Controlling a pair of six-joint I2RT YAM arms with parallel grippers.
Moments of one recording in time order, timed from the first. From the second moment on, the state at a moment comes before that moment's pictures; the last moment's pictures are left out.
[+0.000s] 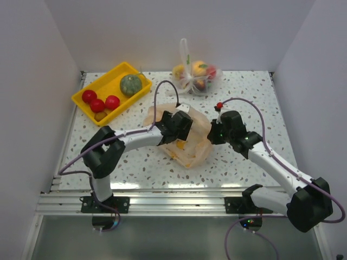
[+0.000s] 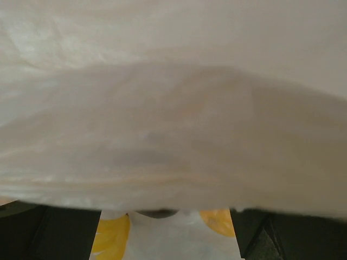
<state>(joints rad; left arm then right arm) -0.86 1.83 1.19 -0.20 -0.49 -0.32 0.48 1.12 0.79 -0.39 -0.02 0.36</state>
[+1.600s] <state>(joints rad) -0.35 1.33 1.28 -0.38 -0.07 -0.30 0.48 1.11 0.75 -0.37 0.04 0.39</state>
